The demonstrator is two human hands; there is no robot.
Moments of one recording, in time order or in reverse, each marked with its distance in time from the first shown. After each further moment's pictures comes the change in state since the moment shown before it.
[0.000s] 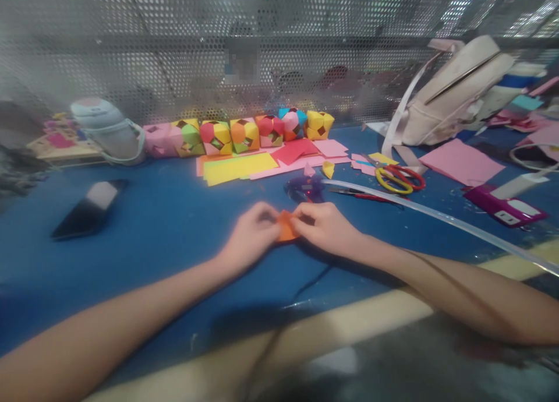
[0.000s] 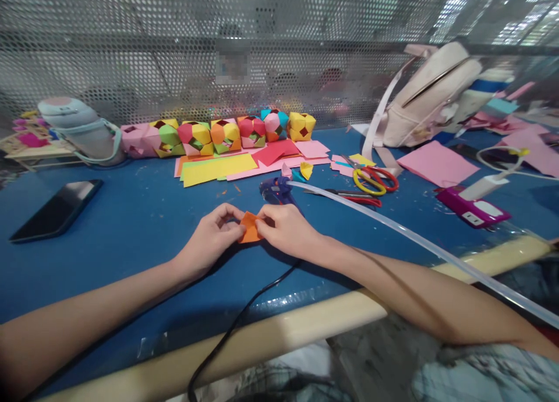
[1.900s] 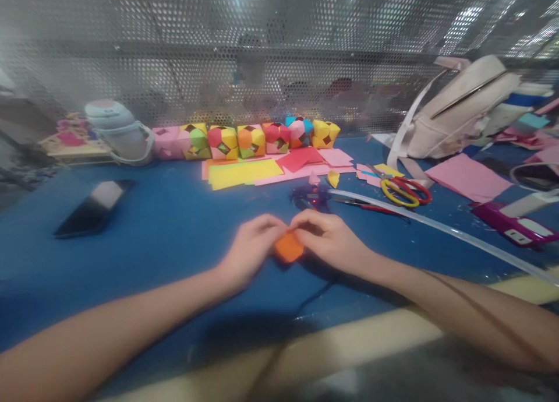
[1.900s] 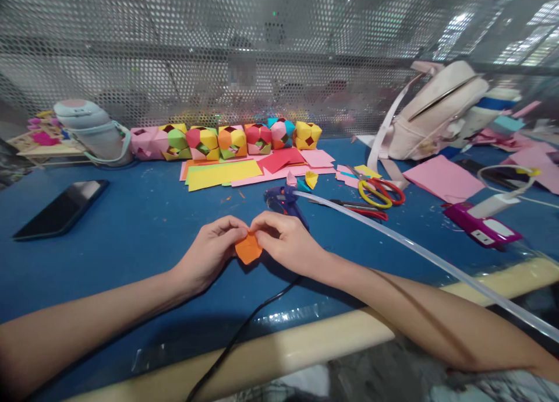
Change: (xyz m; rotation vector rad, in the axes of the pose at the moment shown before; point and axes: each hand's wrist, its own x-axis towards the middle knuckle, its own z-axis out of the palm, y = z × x) left_hand -0.008 0.000 0.003 -0.315 -0.005 -0.134; right_hand -0.004 -0.012 -0.002 0.266 -0.025 -0.010
